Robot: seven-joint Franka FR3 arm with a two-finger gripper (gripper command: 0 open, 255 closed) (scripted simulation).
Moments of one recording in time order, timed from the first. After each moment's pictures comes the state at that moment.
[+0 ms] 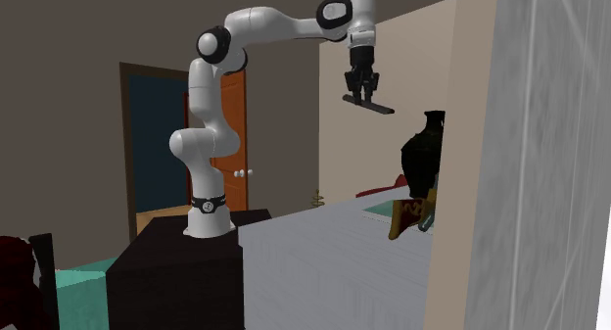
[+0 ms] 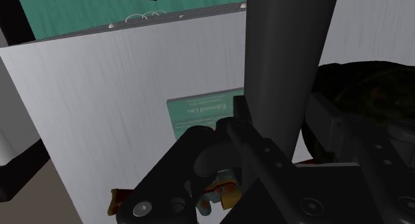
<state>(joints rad) 0.52 -0.02 0.54 -1.58 0.08 1.61 0.69</state>
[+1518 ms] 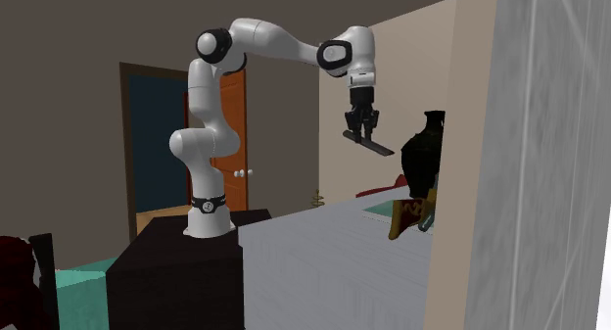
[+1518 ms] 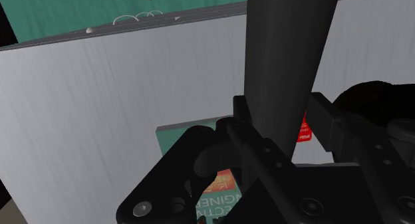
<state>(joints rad) 0.53 -0.04 0.54 -1.91 0.10 1.92 0.66</state>
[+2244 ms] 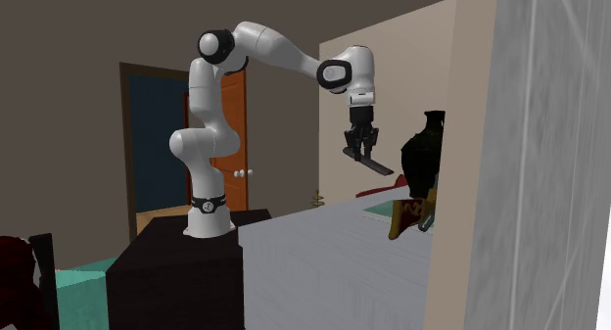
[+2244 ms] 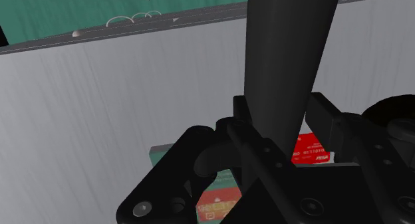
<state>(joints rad) 0.53 -0.01 0.54 -2.03 0.08 2.07 0.67</state>
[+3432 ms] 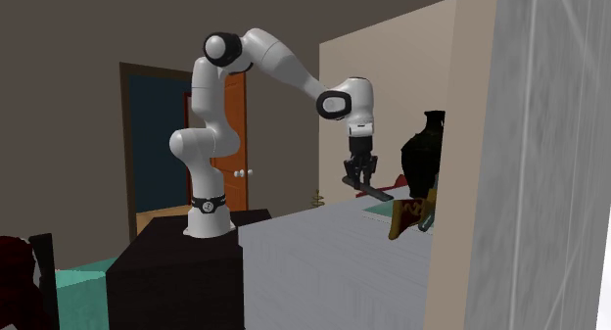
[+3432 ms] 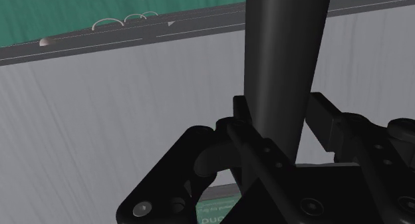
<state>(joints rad) 0.54 0.11 0.55 -2.16 0.02 2.30 0.70</state>
